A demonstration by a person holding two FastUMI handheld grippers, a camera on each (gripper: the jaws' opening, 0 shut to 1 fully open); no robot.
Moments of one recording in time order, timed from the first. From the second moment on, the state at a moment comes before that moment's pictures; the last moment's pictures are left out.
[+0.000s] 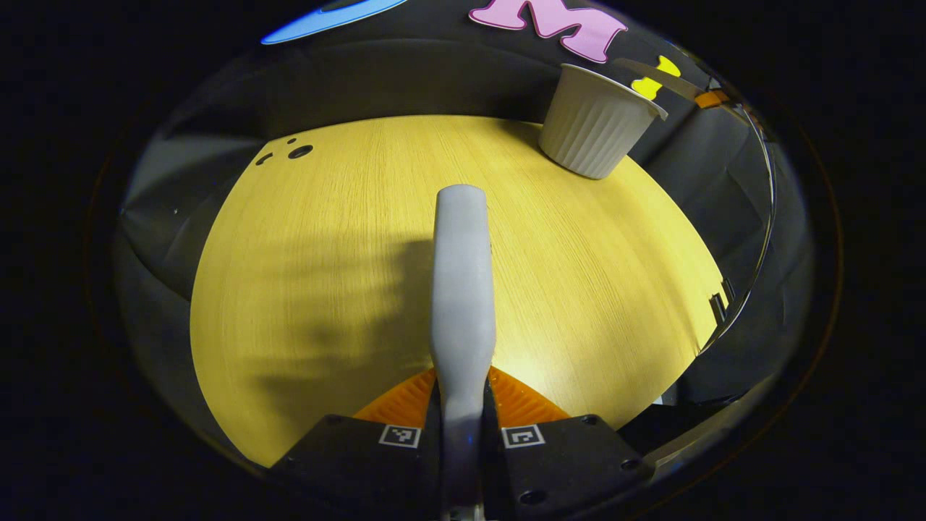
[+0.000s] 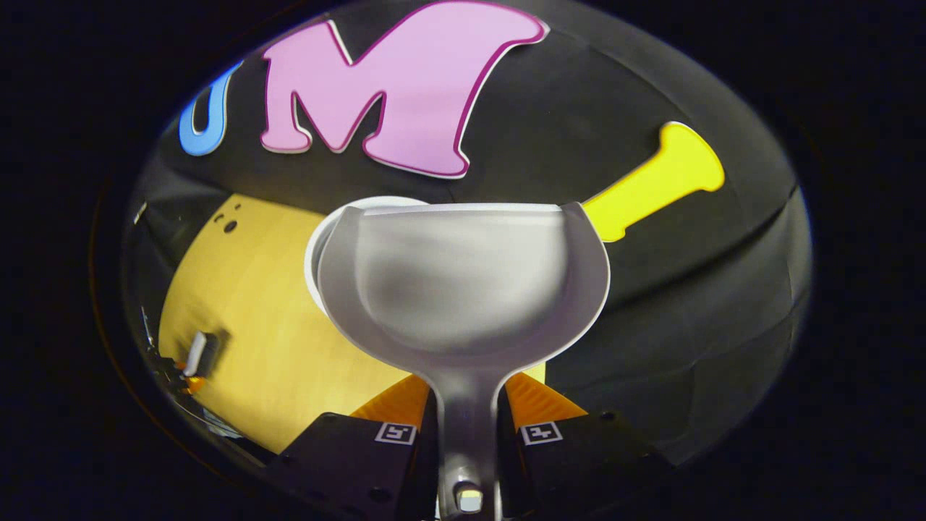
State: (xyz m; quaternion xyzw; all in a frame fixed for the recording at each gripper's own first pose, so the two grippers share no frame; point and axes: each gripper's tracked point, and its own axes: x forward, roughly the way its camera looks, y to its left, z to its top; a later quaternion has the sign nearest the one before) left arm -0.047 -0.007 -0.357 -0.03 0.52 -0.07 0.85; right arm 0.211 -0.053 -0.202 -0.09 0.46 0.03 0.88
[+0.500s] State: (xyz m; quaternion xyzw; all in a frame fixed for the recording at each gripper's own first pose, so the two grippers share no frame) left arm -0.042 -0.007 -0.351 -0.02 0.52 -0.06 0.85; right arm 0.077 0.020 -0.220 -0.03 0.44 0.11 0.89
